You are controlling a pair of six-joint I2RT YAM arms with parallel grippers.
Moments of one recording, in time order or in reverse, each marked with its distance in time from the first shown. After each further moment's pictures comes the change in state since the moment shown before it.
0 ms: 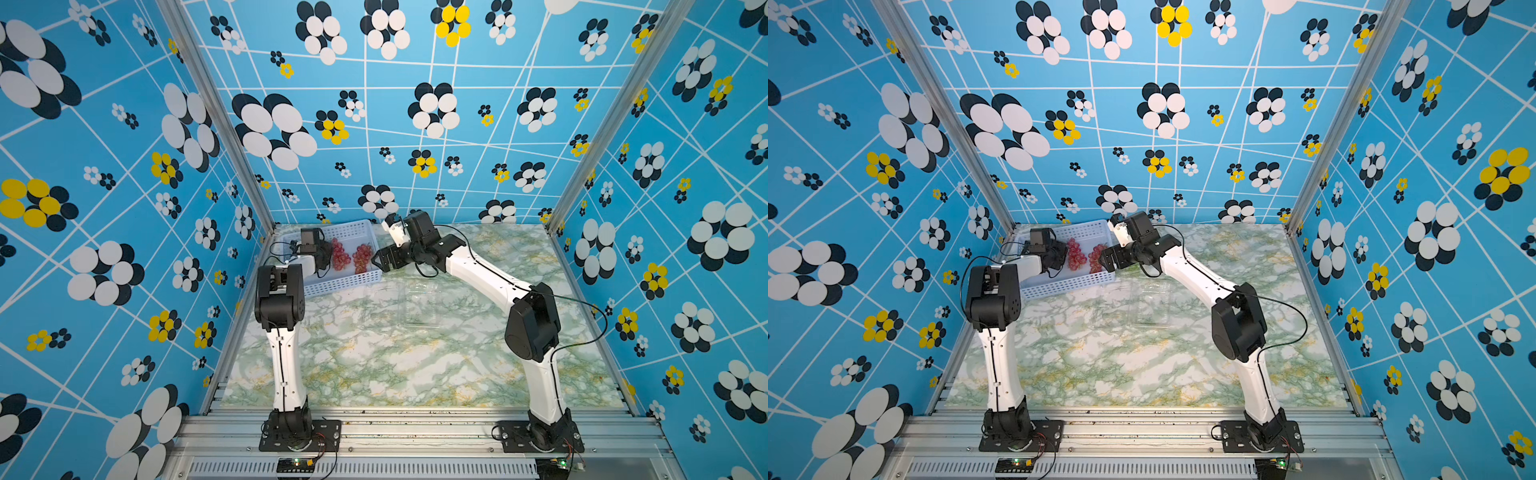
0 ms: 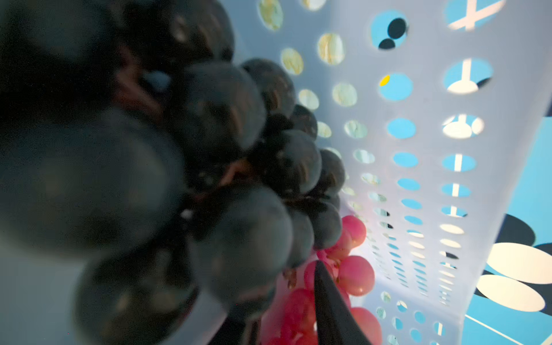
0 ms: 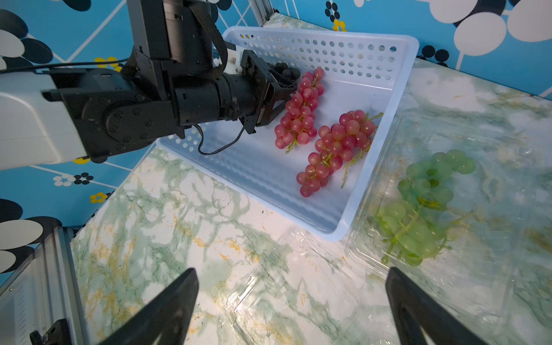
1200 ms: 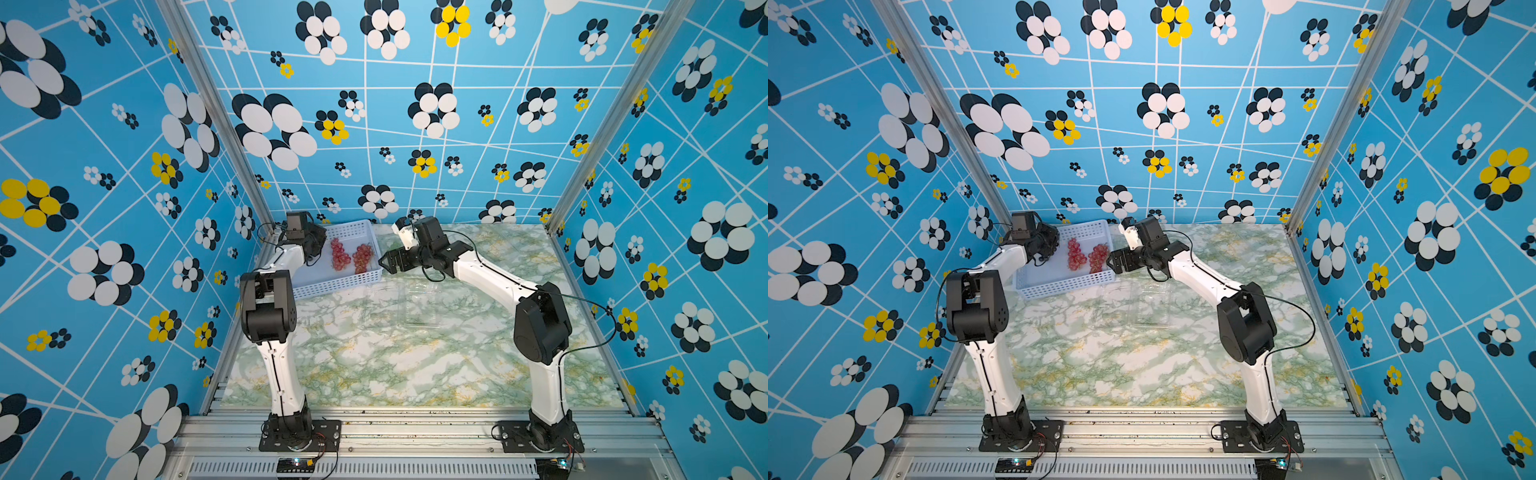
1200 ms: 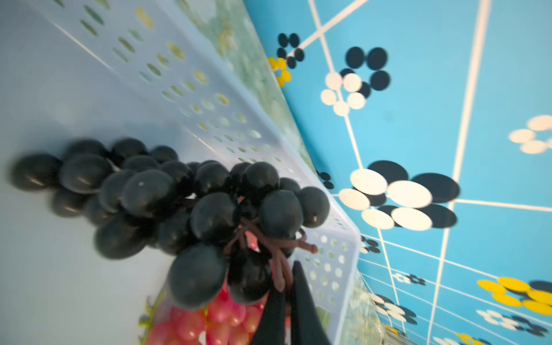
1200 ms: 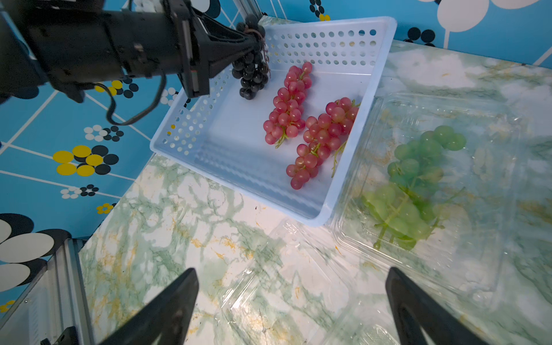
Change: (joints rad) left arm 0.043 -0.226 0.020 -0.160 0.143 0.152; right arm -0.040 -0.070 -0.175 0.131 -0.037 0.066
